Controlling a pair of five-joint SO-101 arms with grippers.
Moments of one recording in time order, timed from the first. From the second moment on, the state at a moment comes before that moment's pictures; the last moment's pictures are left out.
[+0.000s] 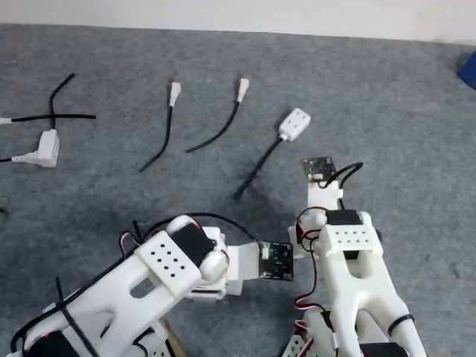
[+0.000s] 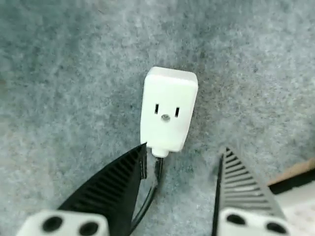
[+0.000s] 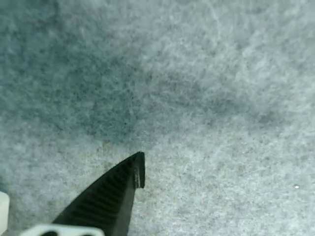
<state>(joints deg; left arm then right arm) 39.3 -36.1 55.3 73.0 -39.4 -6.3 -32.2 62.6 56.5 6.2</state>
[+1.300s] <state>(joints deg) 17.0 -7.1 24.6 74.7 -56.7 -6.3 -32.2 62.6 56.5 6.2</state>
